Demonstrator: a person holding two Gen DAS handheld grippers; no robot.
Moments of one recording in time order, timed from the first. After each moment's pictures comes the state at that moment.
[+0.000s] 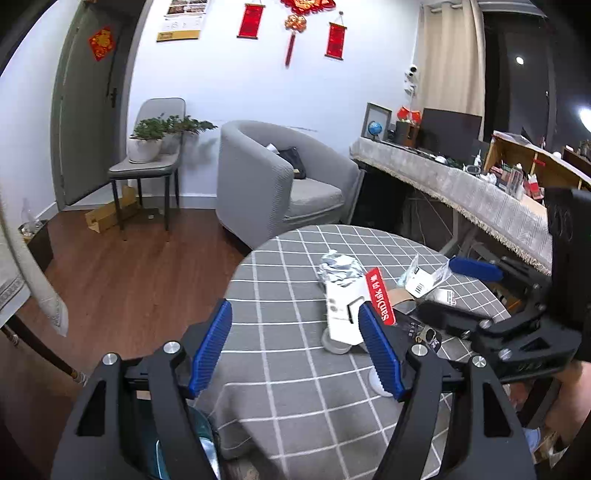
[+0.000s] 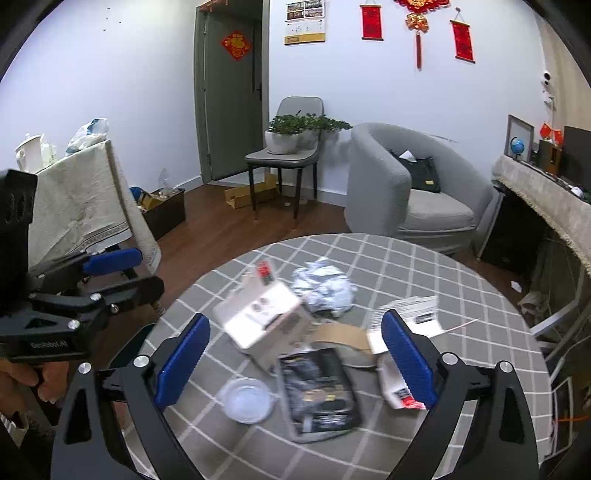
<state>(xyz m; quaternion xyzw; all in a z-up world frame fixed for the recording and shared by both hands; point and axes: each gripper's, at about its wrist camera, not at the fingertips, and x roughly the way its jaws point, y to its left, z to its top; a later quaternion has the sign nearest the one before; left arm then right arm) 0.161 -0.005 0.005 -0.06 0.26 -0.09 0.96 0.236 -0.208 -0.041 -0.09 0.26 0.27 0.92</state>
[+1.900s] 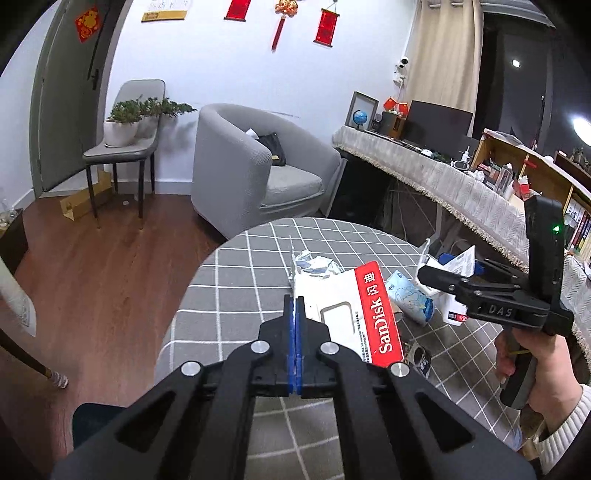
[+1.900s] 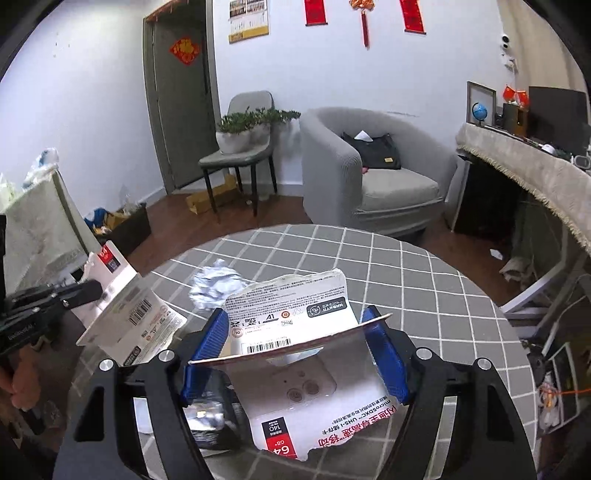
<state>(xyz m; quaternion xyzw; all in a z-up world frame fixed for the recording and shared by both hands) 0.196 -0.019 -0.001 -0.08 0.28 -0.13 0.95 0.289 -0.269 -0.055 -0.03 0.28 0.22 0.93</state>
